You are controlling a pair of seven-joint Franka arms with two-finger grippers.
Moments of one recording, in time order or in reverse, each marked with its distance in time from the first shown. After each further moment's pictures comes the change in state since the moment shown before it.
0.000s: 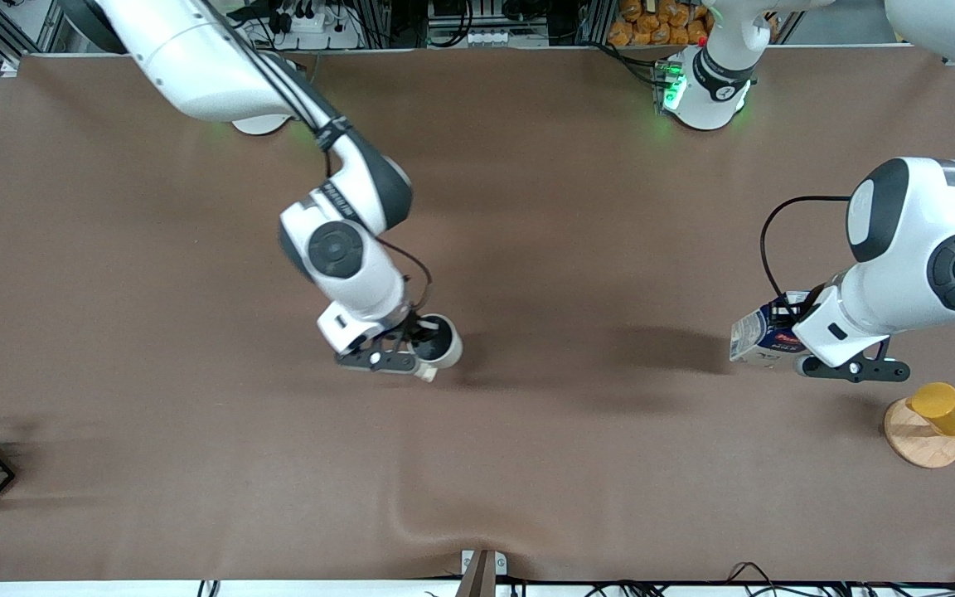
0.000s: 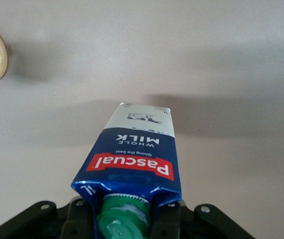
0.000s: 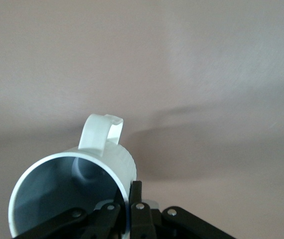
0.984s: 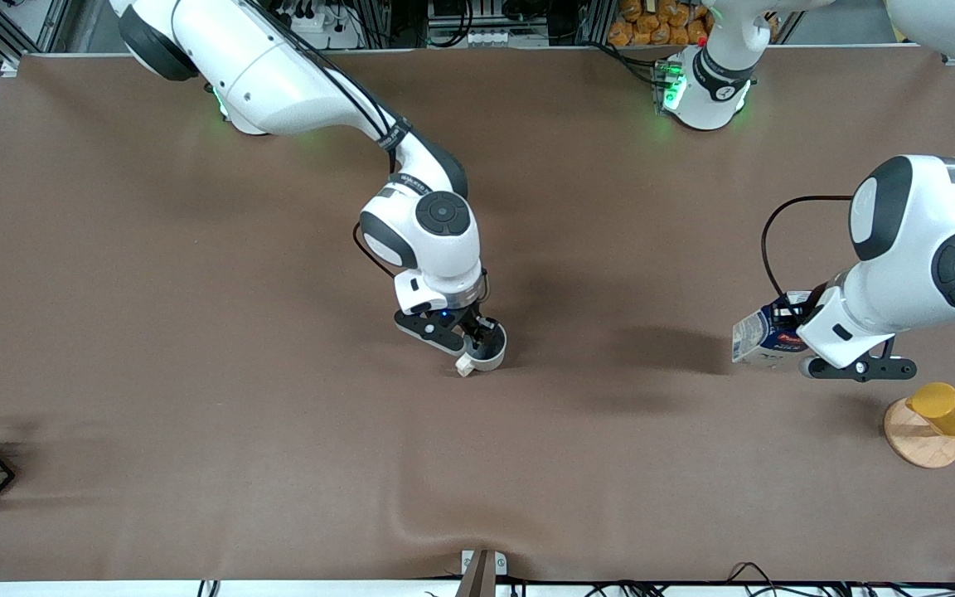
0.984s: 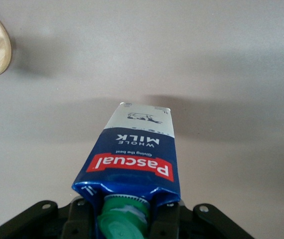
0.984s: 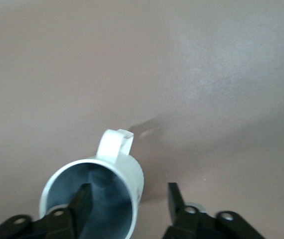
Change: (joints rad) left arm 0.005 0.000 -0.003 0.003 -0.001 -0.001 -0.042; right arm 0.097 0.120 0.040 0.141 -0.262 -0.037 0.521
